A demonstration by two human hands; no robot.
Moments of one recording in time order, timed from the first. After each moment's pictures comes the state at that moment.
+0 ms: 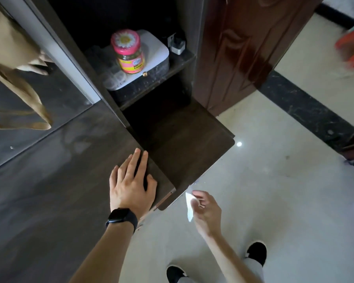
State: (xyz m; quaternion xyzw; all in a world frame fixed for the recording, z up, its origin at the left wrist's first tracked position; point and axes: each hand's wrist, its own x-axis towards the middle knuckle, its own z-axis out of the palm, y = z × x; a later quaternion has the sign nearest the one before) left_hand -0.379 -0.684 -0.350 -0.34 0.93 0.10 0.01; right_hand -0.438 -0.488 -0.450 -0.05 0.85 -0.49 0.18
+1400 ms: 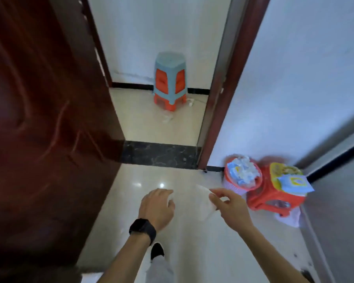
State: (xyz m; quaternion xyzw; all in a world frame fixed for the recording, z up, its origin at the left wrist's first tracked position) left_hand -0.793 -0.237 -0.172 0.13 0.96 0.19 0.13; right_hand -0.728 -0.008 -0.147 0.20 0.84 -0.51 0.00
